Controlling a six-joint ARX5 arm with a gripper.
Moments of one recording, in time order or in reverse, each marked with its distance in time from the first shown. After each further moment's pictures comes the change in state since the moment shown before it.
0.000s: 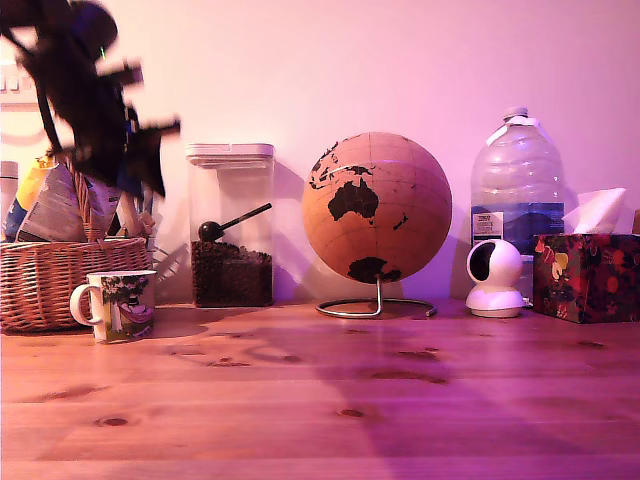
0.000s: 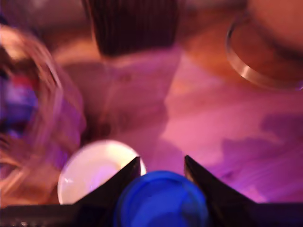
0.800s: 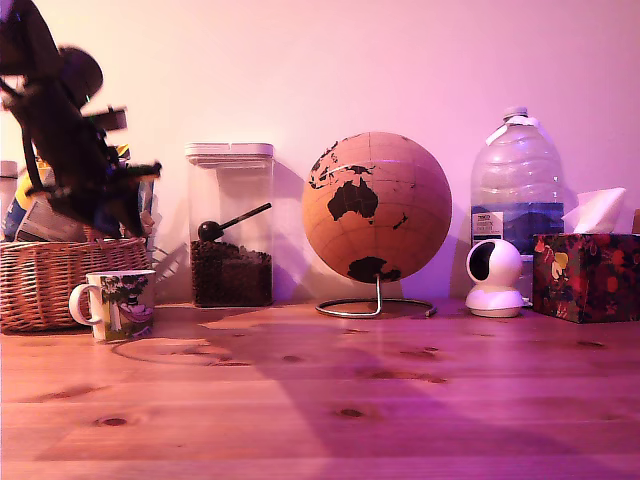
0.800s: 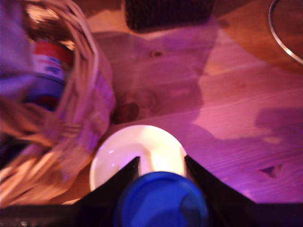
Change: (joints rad) arm 0.051 0.069 0.008 0.015 -0.001 0.011
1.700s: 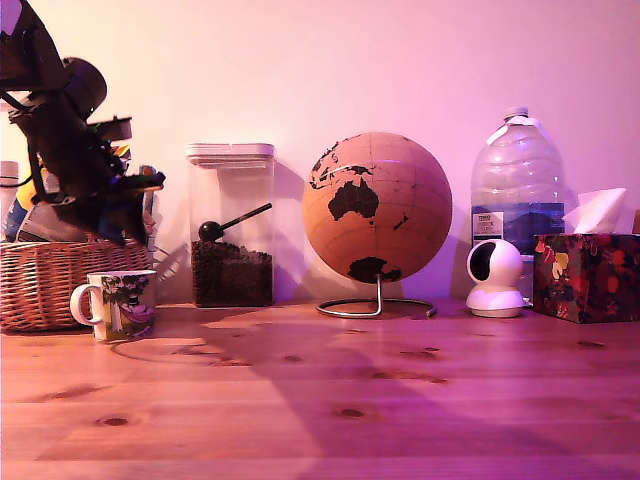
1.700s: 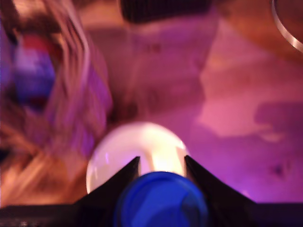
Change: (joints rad) arm 0.000 0.010 0.001 0.072 0.000 0.026
